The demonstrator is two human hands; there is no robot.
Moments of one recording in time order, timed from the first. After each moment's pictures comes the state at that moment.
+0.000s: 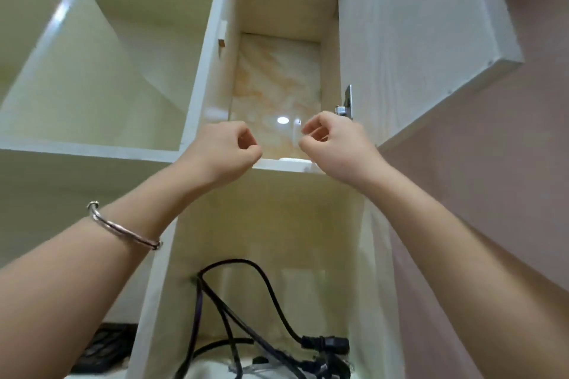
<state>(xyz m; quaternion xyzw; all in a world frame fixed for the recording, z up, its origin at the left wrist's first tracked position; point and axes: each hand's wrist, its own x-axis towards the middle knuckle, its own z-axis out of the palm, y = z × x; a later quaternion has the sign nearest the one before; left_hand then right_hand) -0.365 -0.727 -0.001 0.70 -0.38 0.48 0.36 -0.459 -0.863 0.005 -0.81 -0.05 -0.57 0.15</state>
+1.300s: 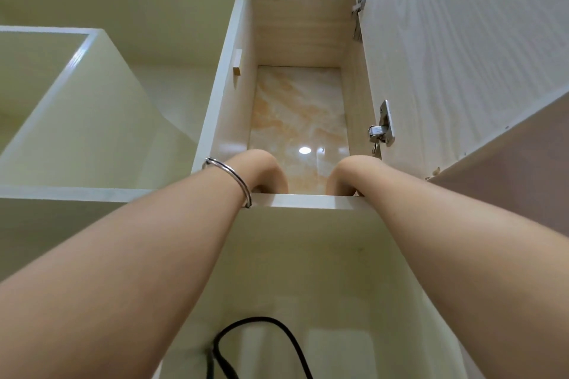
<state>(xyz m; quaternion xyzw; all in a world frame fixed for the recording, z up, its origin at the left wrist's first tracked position) -0.338 -0.772 0.071 0.95 -0.23 0.19 -0.02 -0.385 -0.875 0.077 -0.93 0.27 -0.18 -0.17</state>
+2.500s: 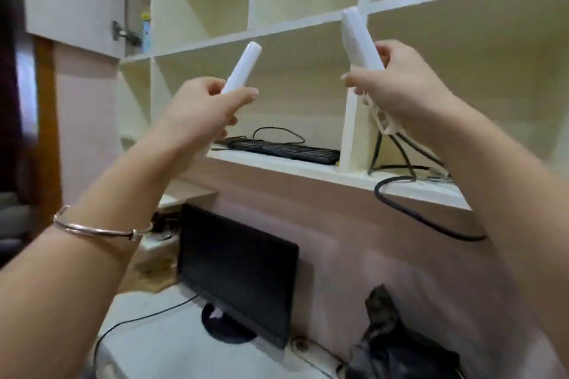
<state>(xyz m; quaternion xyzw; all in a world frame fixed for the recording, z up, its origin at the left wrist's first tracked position) -0.491 -0.557 -0.177 0.76 -0.07 0.38 0.52 -0.466 -0.761 -0.131 -0.80 -0.23 -0.32 0.45</state>
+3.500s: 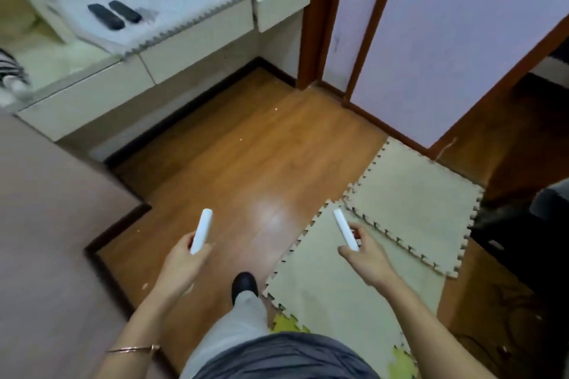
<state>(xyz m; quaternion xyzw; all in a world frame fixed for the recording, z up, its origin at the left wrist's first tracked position) -1.197 -0.591 -0.693 0.27 0.83 0.25 0.42 -0.914 -0.499 -0.697 -0.67 -0.56 0.48 0.09</state>
